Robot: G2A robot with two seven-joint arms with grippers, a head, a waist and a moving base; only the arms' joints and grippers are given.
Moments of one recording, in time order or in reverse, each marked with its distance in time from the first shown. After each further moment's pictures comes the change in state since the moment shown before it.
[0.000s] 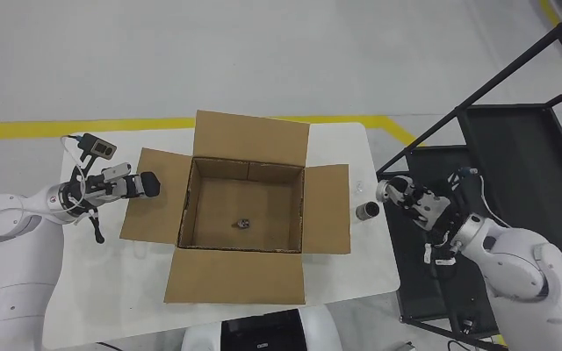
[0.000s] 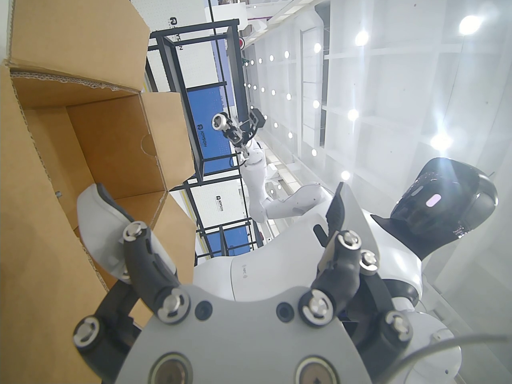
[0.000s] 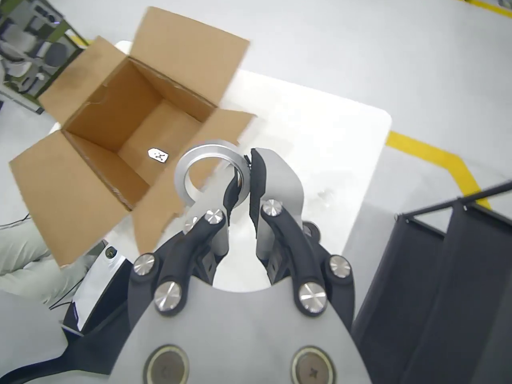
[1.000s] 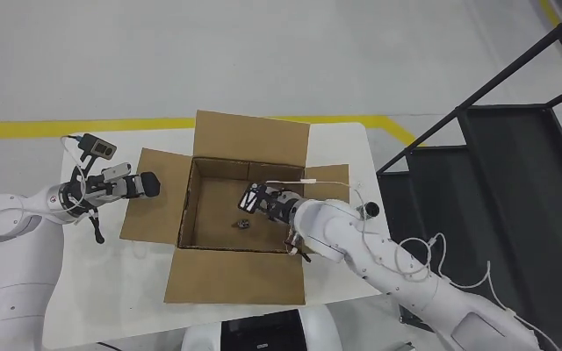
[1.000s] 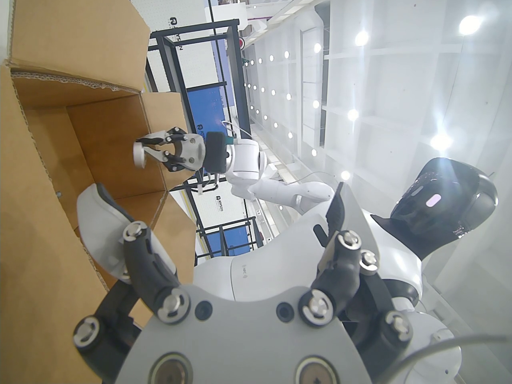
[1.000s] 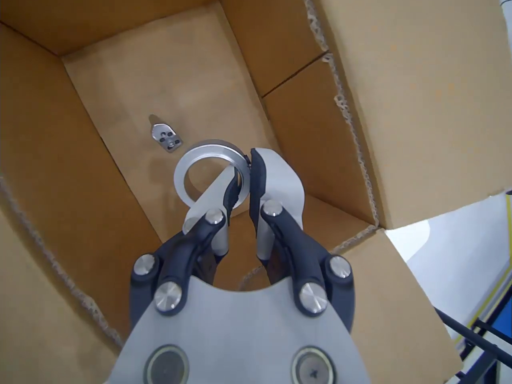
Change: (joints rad) left arm 0.000 0.000 0.000 0.000 0.000 0.000 0.000; right arm 0.874 -0.161 -1.250 0.344 -0.801 0.435 0.303
